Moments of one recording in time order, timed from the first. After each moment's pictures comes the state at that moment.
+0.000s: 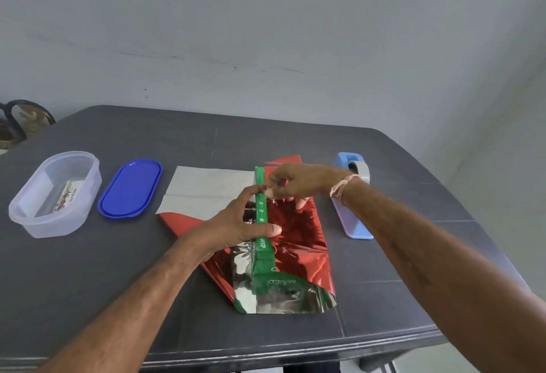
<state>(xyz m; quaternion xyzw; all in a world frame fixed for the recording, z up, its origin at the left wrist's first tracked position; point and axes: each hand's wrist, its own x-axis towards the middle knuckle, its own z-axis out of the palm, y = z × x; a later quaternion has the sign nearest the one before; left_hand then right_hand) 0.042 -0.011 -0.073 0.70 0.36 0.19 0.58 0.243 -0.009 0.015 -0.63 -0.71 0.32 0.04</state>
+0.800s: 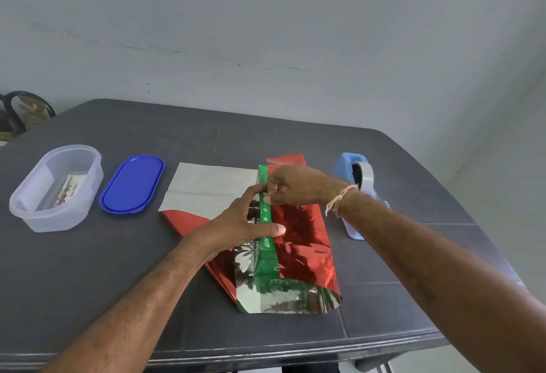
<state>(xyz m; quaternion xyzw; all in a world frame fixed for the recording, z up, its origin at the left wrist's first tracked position) 0.043 -0.009 -0.078 0.71 0.38 0.18 0.56 0.223 -0.014 0.009 -0.65 -0.74 0.14 -0.02</state>
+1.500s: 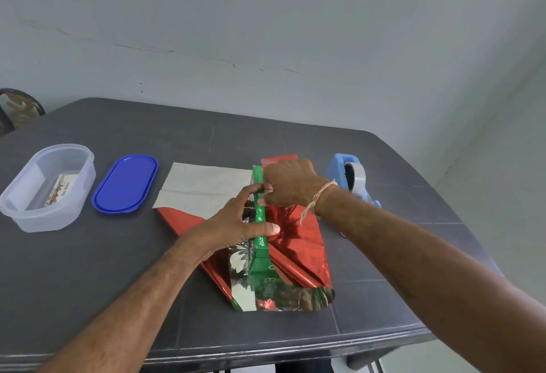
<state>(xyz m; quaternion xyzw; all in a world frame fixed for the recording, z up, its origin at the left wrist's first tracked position) 0.045 -0.017 -0.069 0.72 0.36 0.19 0.56 0.200 -0.020 0.018 -0.66 -0.74 -0.06 -0.12</state>
